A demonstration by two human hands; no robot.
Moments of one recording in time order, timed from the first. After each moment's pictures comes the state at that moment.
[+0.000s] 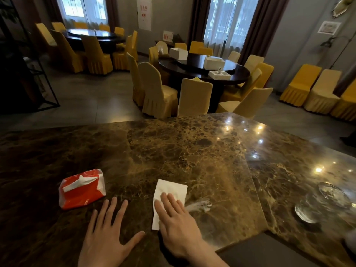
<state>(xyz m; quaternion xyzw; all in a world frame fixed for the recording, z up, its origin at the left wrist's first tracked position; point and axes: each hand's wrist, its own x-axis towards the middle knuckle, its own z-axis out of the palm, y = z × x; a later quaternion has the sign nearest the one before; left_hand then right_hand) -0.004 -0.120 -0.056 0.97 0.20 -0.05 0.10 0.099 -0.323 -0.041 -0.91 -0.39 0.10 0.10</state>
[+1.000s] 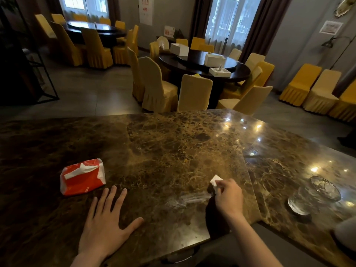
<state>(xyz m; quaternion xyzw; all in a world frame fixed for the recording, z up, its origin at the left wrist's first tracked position) -0.013 -0.116 -0.068 0.98 0.19 0.01 0.12 0.164 -0.424 -0.017 -0.95 -0.02 -0.07 0.30</state>
